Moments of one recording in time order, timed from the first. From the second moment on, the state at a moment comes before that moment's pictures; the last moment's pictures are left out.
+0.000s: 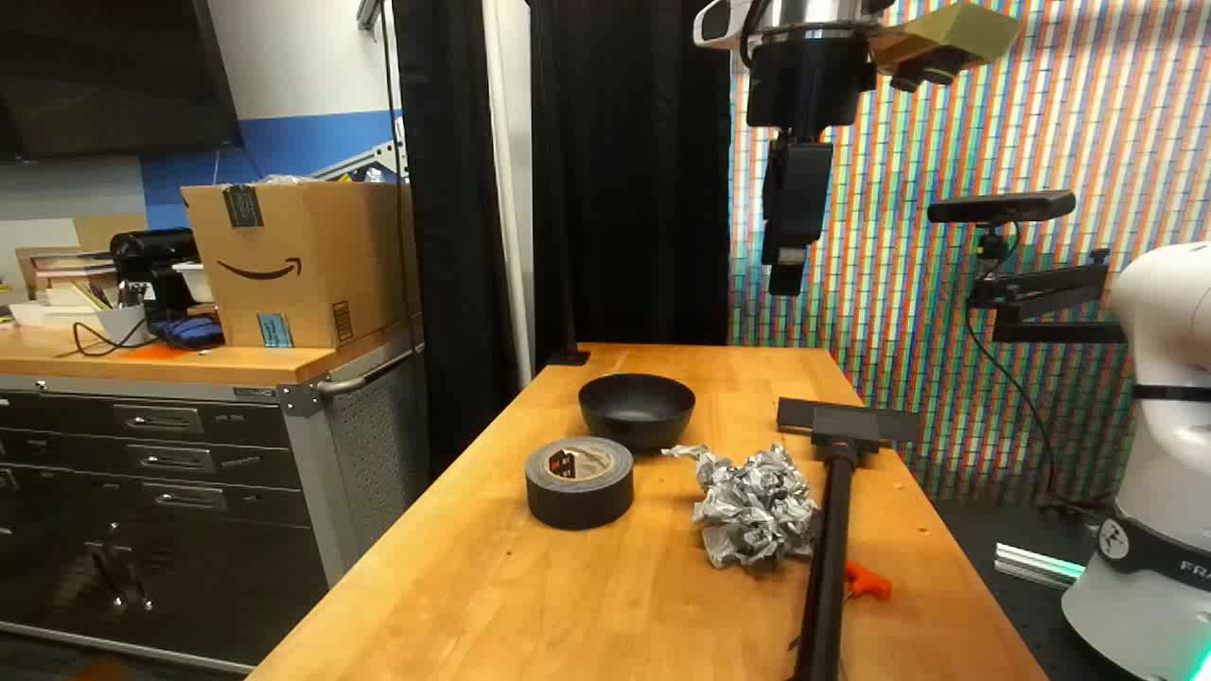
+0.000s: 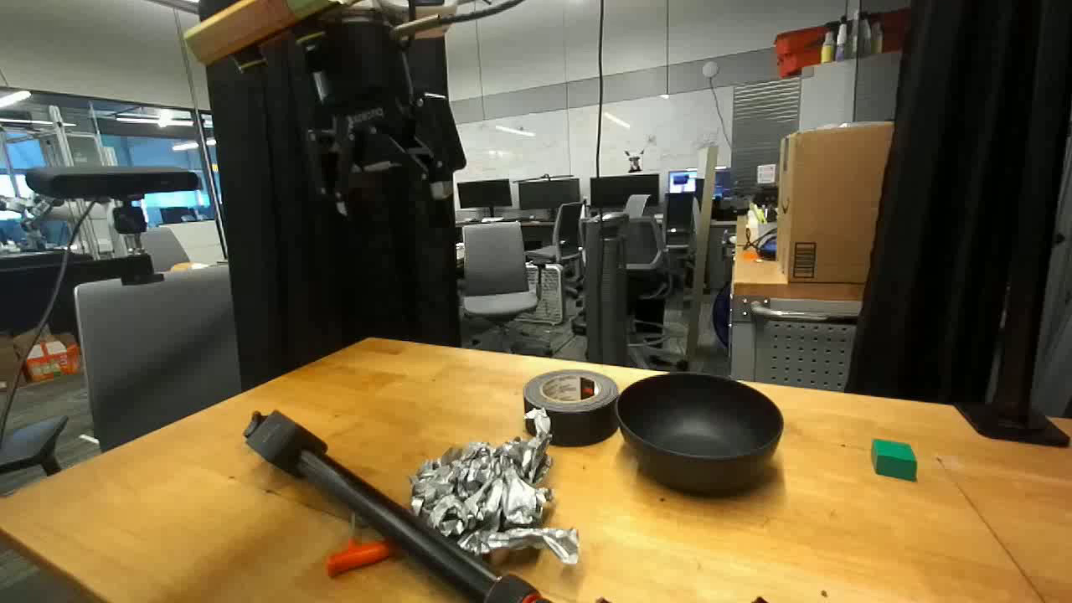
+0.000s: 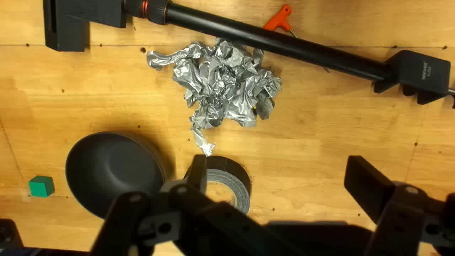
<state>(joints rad) 0.05 -0.55 0.20 -2.33 -0.03 1.83 0.17</state>
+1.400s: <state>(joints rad) 0.05 -0.56 0.20 -2.31 -0.03 1.83 0.17</state>
